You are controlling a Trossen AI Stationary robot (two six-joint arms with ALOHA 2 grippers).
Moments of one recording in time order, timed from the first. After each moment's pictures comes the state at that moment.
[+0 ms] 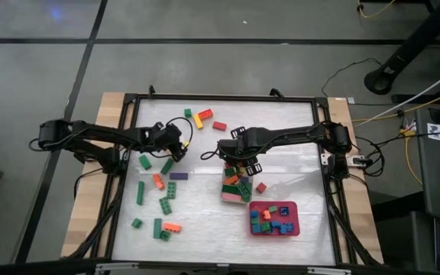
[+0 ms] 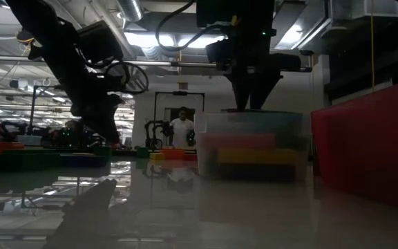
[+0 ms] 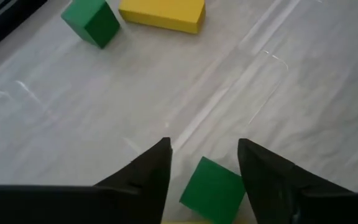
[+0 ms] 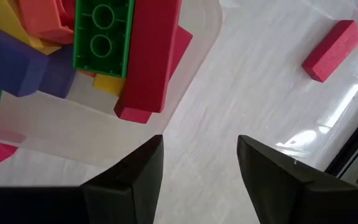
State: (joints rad) left arm 0.24 1.24 0.50 -0.24 -0.40 -0.33; right arm 0.01 1.96 1.68 -1.19 0.26 -0.40
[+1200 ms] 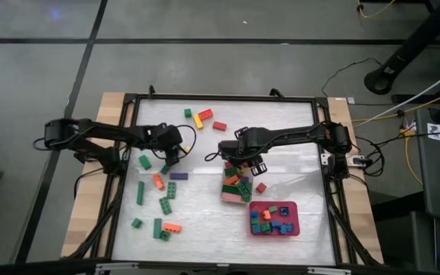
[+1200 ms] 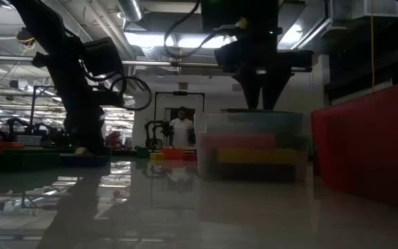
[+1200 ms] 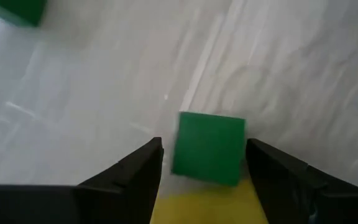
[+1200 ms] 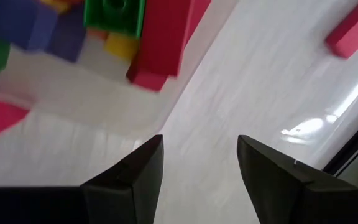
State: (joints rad) left arm 0.30 1.30 0.50 -0.31 -0.24 0.00; right arm 0.01 1.96 1.68 -1.29 0.26 -0.40
